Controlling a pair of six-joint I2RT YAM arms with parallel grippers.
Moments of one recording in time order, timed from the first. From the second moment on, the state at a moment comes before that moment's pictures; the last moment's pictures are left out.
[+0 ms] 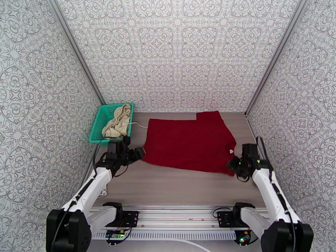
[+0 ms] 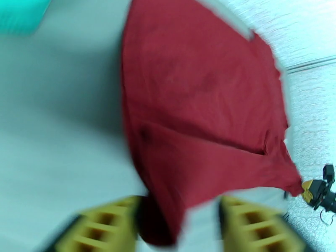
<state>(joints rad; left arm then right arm) -0.07 1.05 0.62 -0.41 0.41 -0.58 -0.10 0.96 0.71 -0.94 -0.13 0.69</state>
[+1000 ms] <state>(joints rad) -0.21 2.14 1.39 -0.23 0.49 -0.52 -0.07 2.02 1.42 -0.72 -0.08 0.50</state>
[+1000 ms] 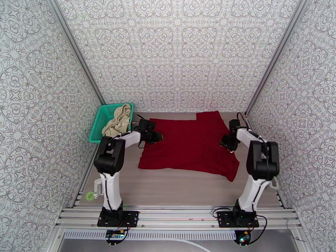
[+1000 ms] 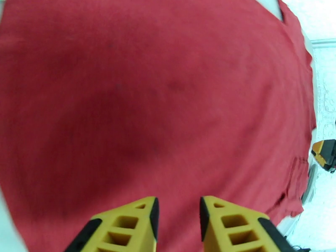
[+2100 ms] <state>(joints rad) -0.07 1.48 0.95 -0.28 0.39 -0.52 -0.27 1.54 1.02 -0.69 -0.24 0.50</state>
